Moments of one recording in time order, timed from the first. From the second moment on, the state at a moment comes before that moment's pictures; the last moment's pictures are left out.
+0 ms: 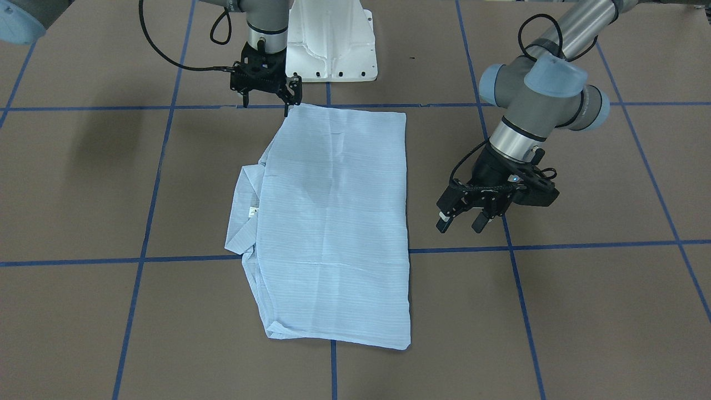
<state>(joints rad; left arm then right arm) -0.78 -1.99 -1.58 -2.38 -1.78 -1.44 0.22 -1.05 2.00 -1.84 1.54 1.82</state>
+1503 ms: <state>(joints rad) -0.77 -1.98 -1.58 -2.38 -1.77 -1.44 0.14 -1.01 1.82 -1.59 1.51 2.76</state>
